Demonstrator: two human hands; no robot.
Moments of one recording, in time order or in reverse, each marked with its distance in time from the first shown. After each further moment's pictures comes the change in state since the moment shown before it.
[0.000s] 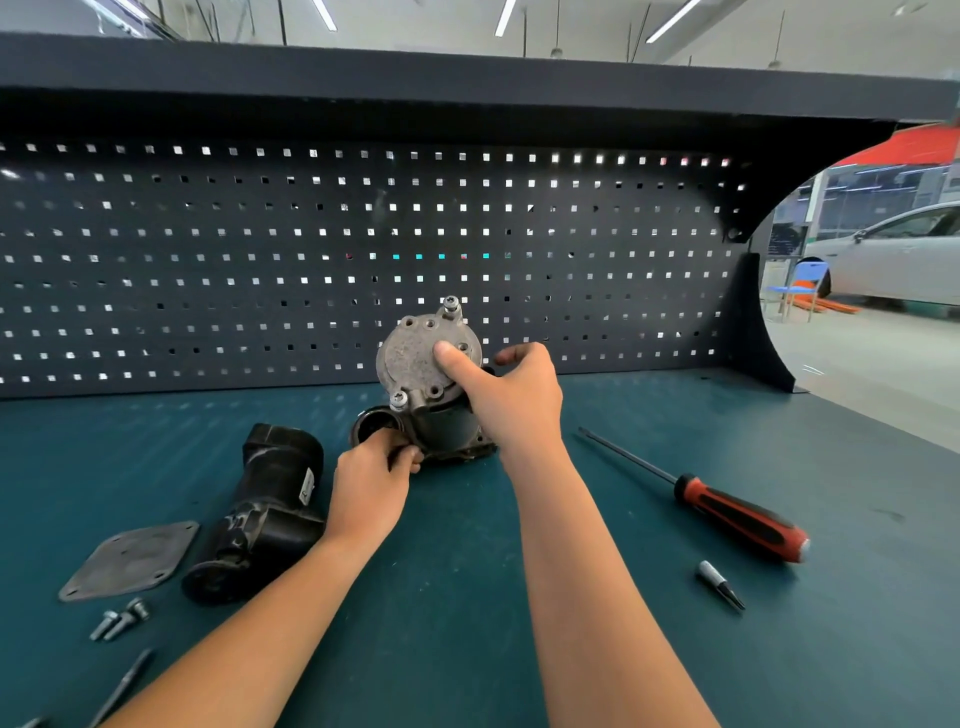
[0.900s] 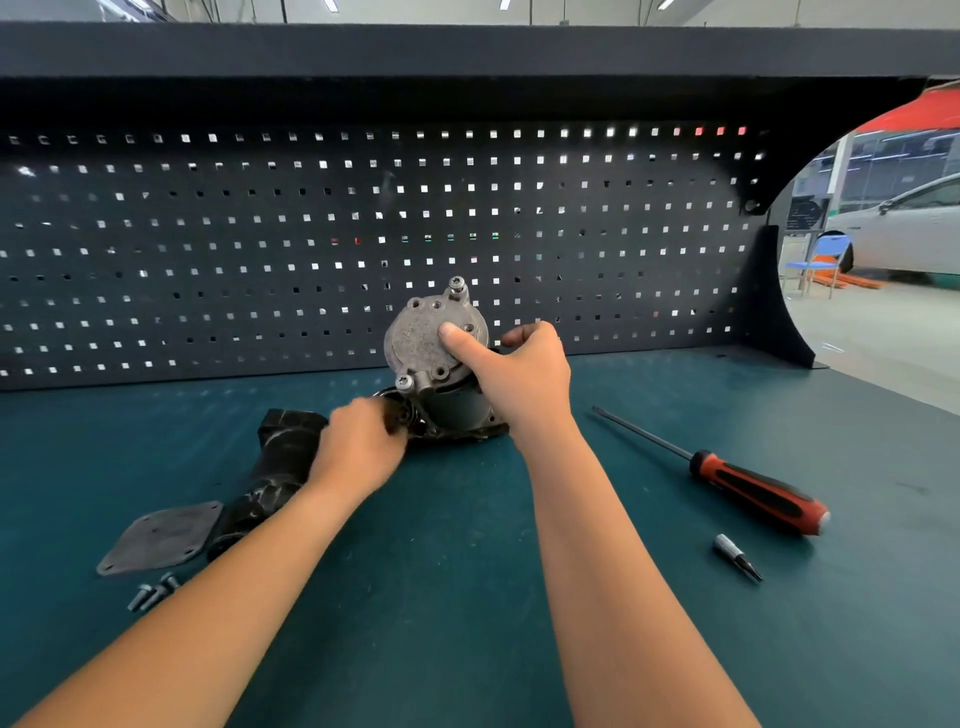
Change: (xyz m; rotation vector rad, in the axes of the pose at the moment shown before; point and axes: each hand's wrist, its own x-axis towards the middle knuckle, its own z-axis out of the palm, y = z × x) left_hand 0.016 0.012 -0.034 0.378 -0.091 -0.036; right_hand 0.001 0.001 0.003 -0.039 -0.025 0.006
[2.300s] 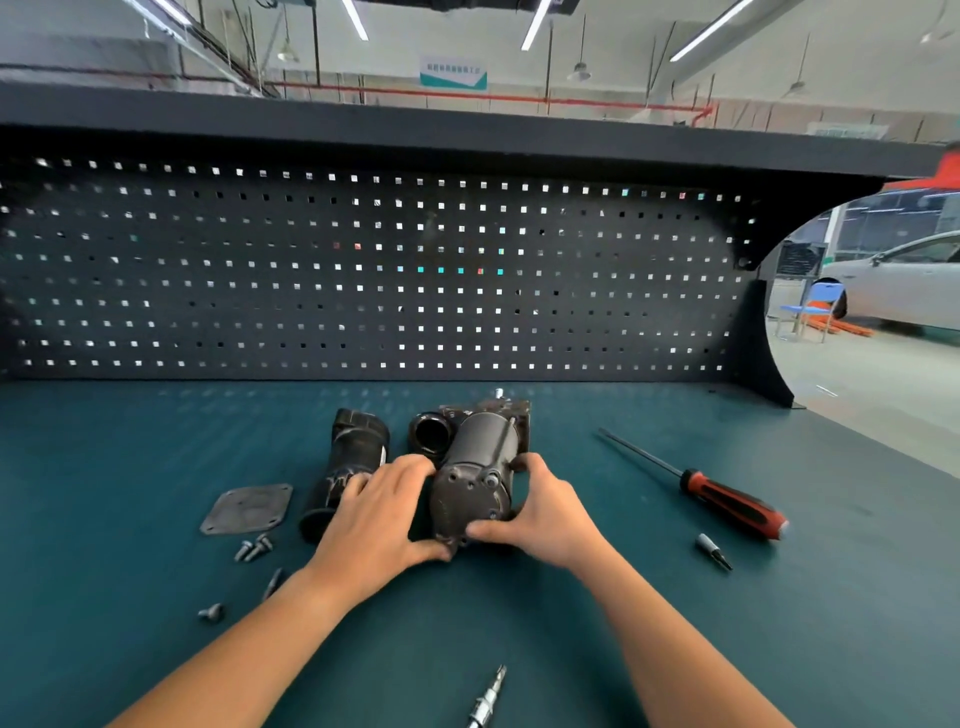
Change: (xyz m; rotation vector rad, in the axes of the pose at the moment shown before) left_hand -0.087 -0.041 -0.030 0.147 -0.087 0.449; right_hand -0.069 0.055 -0.018 -0.642 -0.382 -0.004
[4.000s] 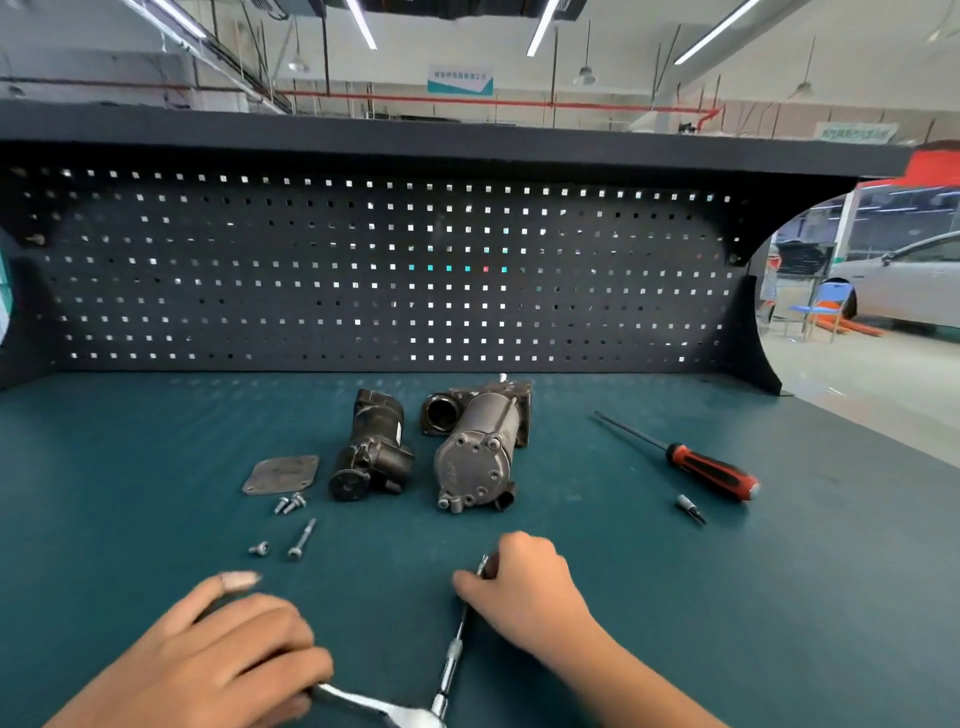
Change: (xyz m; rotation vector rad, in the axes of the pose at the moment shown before) left_hand -0.155 0.010 -0.118 0.204 0.115 0.538; right_hand -0.115 -0.045 0.024 -0.189 -0.078 0.089
